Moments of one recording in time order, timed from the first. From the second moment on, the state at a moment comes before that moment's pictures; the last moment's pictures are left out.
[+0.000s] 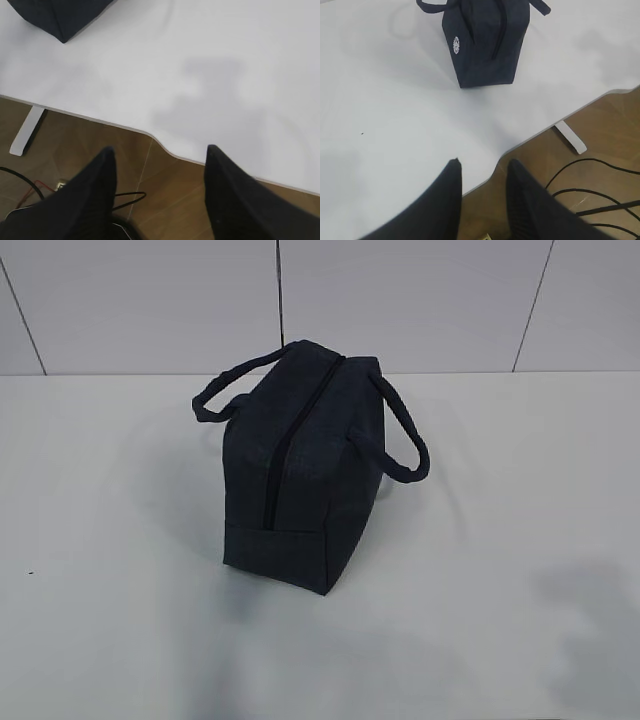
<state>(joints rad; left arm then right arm) -0.39 0.35 -0.83 -0.21 1.20 0.07 0.24 0.24 -0.66 0.05 1.24 -0.07</state>
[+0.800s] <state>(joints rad) -0.39 0.09 -0.53 -0.17 1.10 0.07 0.24 -0.02 -0.49 0.03 1.16 -0.07</state>
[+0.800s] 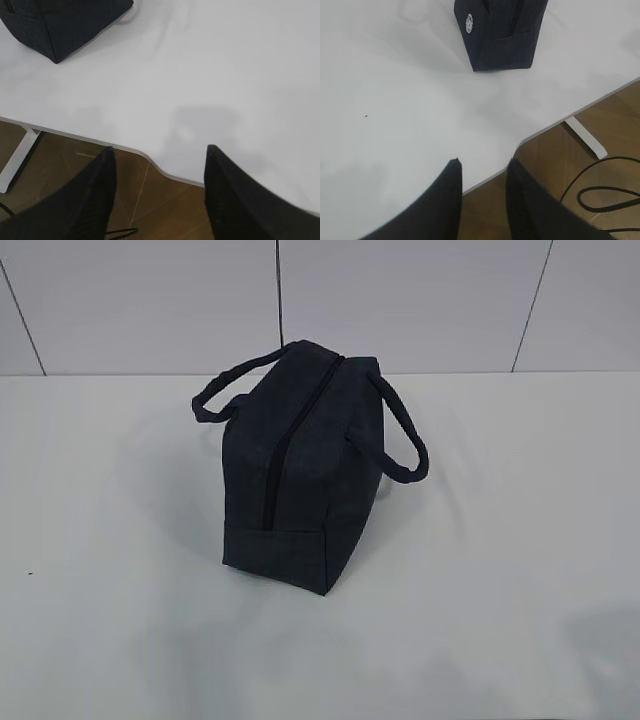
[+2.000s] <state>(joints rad) -0.10 0.01 -0.52 -0.10 1.10 0.07 -0.03 -0.02 -0.49 0.03 1.15 -0.07</state>
